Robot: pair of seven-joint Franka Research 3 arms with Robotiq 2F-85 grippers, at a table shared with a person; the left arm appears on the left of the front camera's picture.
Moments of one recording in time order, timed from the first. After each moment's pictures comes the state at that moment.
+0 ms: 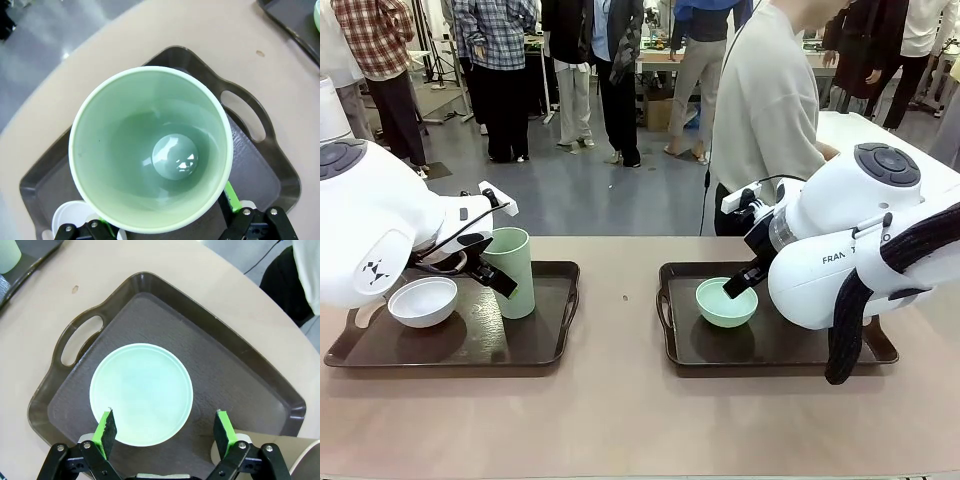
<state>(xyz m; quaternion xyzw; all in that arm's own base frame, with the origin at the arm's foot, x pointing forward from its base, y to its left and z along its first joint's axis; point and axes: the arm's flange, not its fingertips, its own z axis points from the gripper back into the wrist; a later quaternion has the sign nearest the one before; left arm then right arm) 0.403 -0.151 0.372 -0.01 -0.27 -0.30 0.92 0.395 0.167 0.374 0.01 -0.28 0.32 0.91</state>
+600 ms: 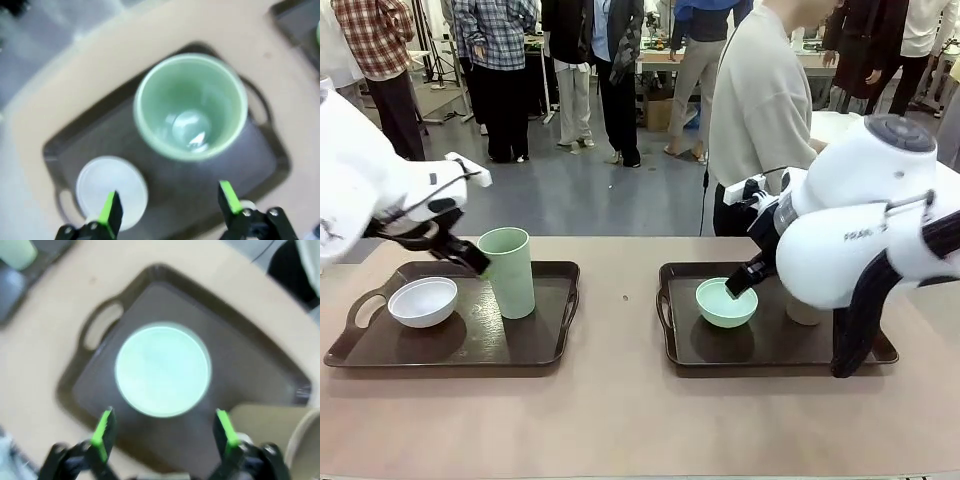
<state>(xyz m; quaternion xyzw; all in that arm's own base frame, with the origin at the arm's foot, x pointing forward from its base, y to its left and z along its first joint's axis) 0.380 -0.117 0.437 0.02 -0.23 -0.24 0.94 0.368 0.169 0.409 0.03 -0.22 0.31 0.93</state>
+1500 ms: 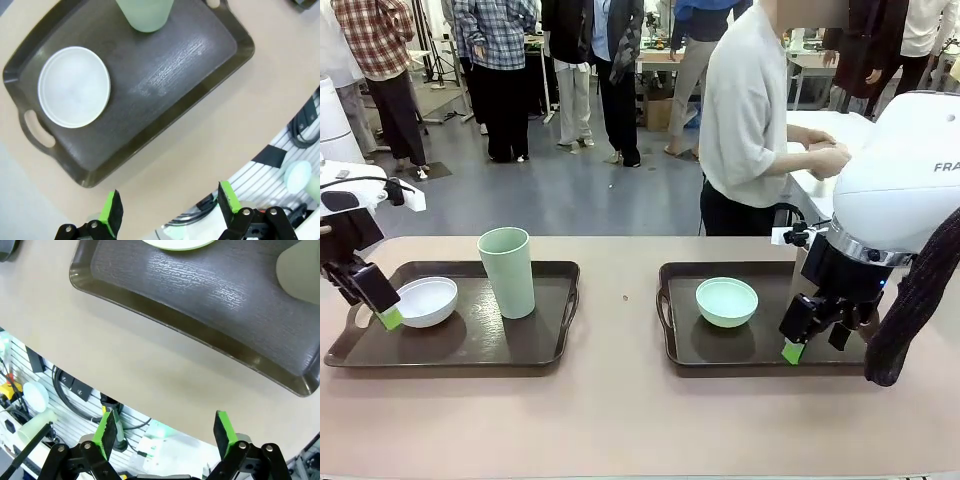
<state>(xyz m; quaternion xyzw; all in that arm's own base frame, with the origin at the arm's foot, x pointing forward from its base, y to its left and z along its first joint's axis) 0.318 -0.061 0.458 -0.04 -0.06 -0.30 0.95 0.311 0.118 0.409 0.08 0.03 0.21 0.97</state>
